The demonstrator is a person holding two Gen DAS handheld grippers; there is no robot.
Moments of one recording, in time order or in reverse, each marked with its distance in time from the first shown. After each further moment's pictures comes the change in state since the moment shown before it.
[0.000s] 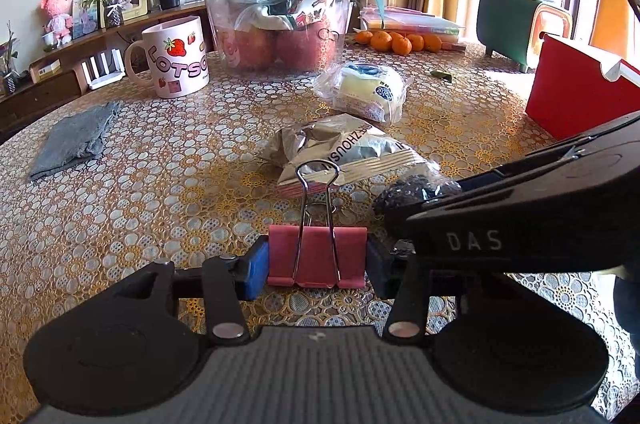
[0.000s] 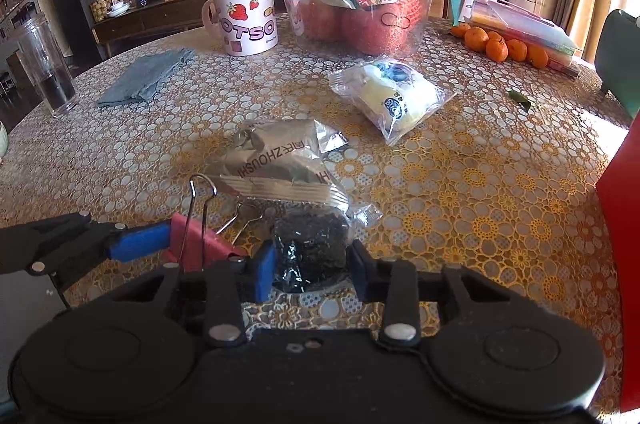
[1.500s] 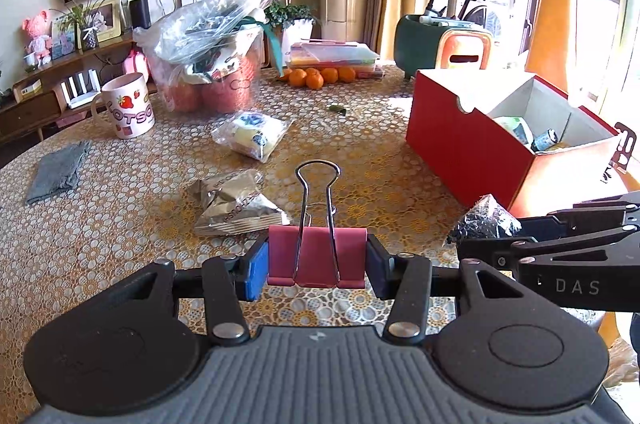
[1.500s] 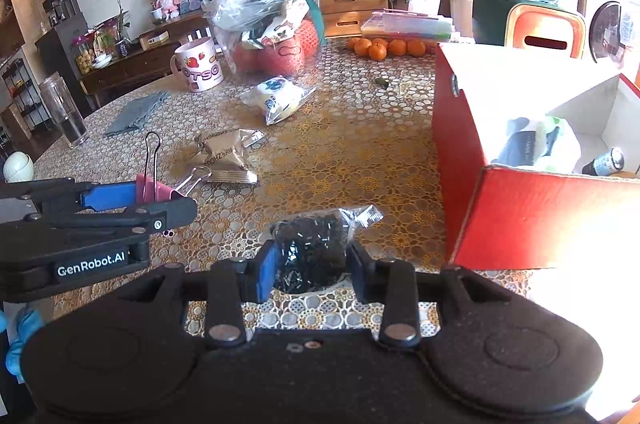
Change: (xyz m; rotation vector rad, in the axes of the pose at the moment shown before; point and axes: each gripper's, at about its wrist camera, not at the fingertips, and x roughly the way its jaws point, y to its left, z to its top) left arm -0.109 -0.110 0.024 0.032 -0.029 -0.072; right arm -0.158 -0.096 -0.081 0.132 -0.100 -0.012
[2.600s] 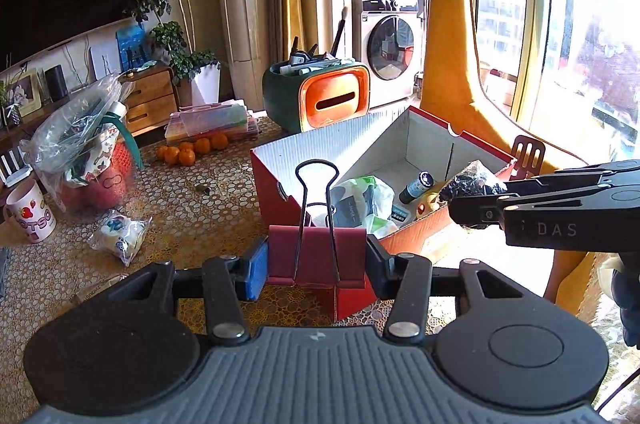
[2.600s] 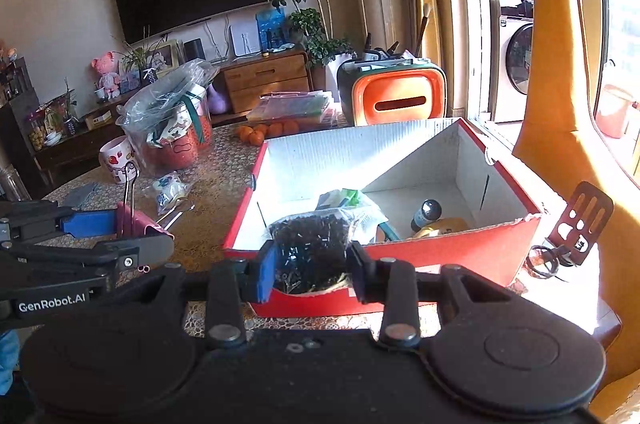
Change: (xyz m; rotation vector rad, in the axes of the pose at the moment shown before) left arm -0.006 -0.137 0.068 0.181 -0.077 -0.167; right arm -0.100 -0.131 0.010 0.114 -0.202 -0.149
